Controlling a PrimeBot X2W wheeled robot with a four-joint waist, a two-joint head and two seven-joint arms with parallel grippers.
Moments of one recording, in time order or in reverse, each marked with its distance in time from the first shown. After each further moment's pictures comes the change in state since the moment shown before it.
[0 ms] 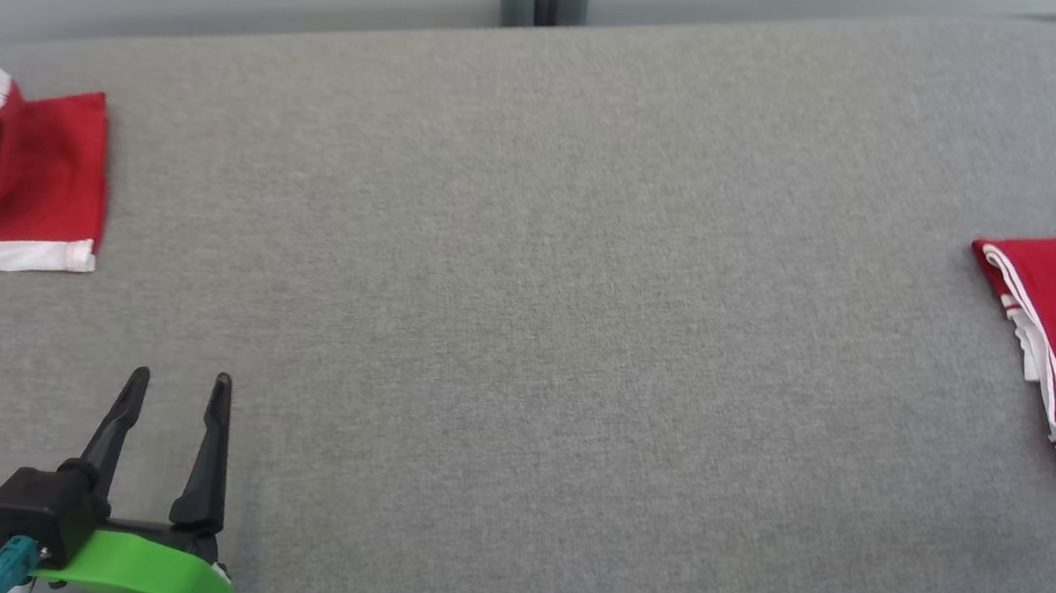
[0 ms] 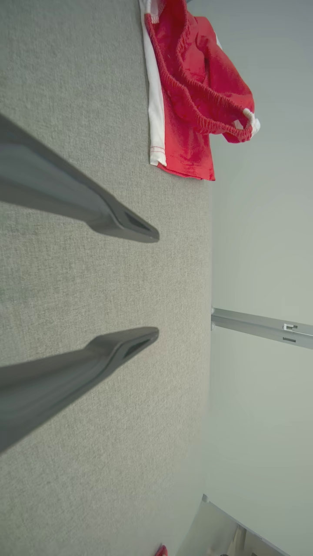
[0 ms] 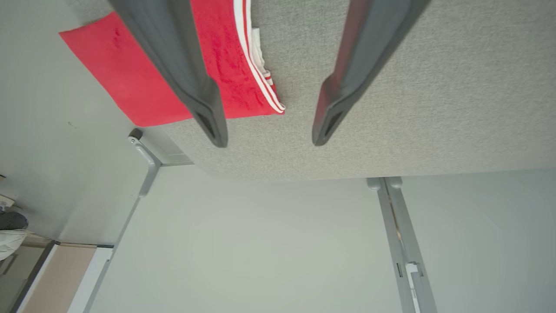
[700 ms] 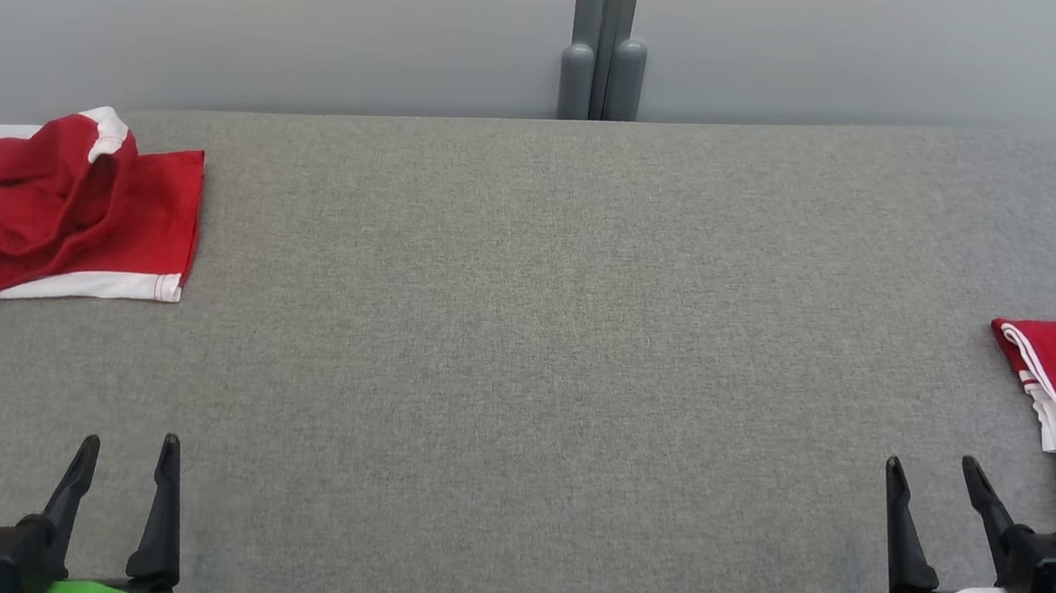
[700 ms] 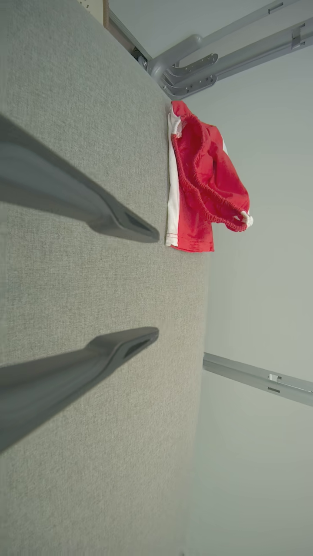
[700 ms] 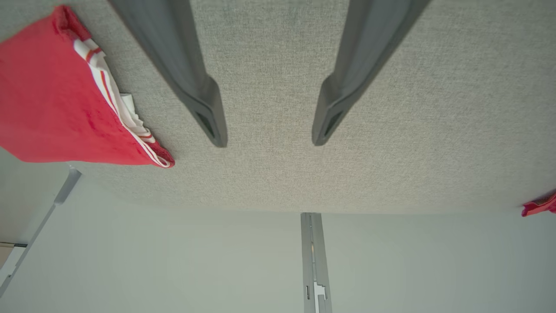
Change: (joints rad) left arm 0.063 -0.078 0.173 0.102 0.082 -0.081 -0.005; right arm 0.239 0.224 0.114 0.039 -0.181 0.000 -0.202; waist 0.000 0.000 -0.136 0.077
